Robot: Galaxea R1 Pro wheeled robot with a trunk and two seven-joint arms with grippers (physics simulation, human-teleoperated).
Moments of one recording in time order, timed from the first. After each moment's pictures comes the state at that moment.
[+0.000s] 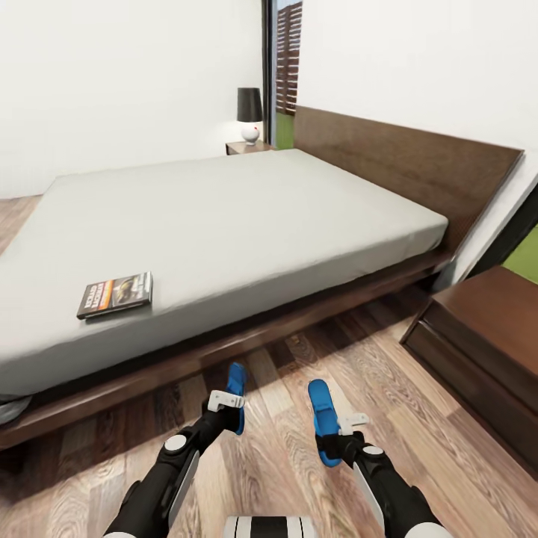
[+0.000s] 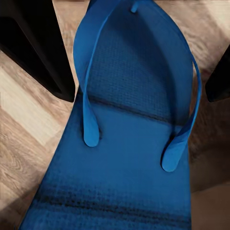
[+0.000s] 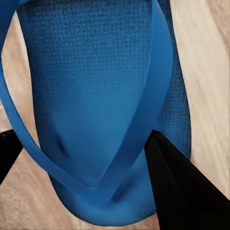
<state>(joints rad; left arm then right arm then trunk) -0.41 -0.14 -0.01 -0.89 -0.11 0.07 -0.31 -0.47 0.06 0.00 -0.66 0.09 0.25 0.09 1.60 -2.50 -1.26</state>
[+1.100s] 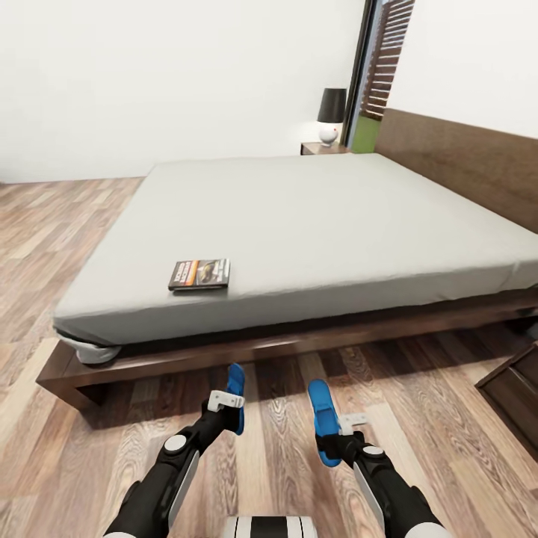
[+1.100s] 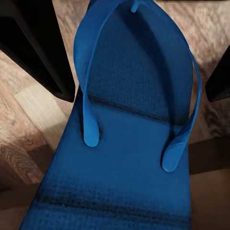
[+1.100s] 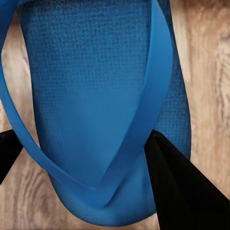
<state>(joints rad) -0.41 -0.14 -0.01 -0.89 -0.11 0.07 -0.31 -0.47 0.06 0.00 -0.66 0.09 0.25 0.09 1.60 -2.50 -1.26</state>
